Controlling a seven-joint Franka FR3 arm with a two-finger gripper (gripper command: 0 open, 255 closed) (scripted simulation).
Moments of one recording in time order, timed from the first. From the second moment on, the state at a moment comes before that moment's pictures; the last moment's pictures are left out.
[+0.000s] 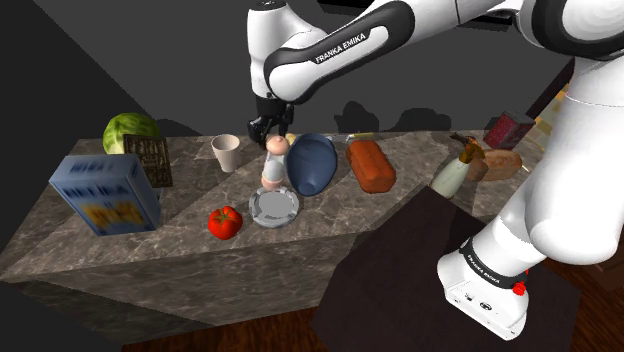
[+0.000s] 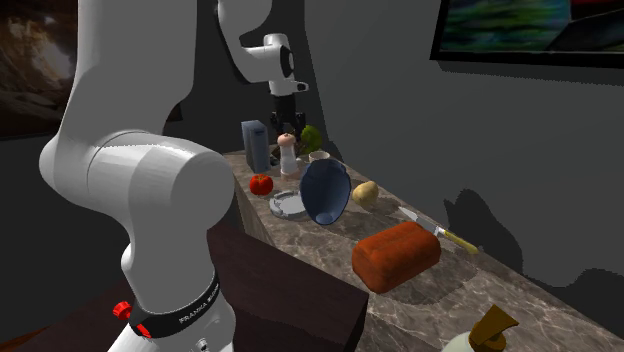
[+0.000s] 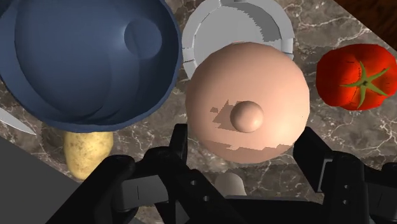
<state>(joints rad) 0.19 0.37 0.20 -1.85 -0.21 2.21 0.43</state>
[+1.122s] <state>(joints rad) 0.21 0.51 0.17 -1.89 -0.27 2.38 0.47</state>
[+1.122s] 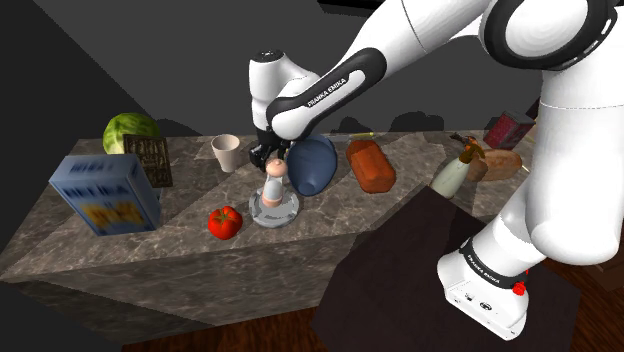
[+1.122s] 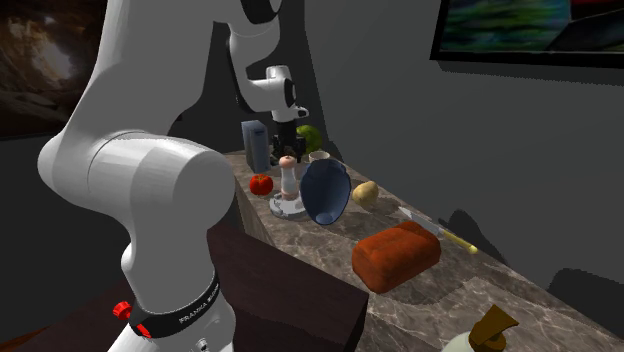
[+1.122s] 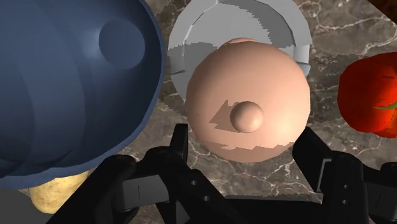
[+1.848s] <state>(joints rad) 0.21 0.54 0.16 -1.89 -0.28 2.42 0.48</state>
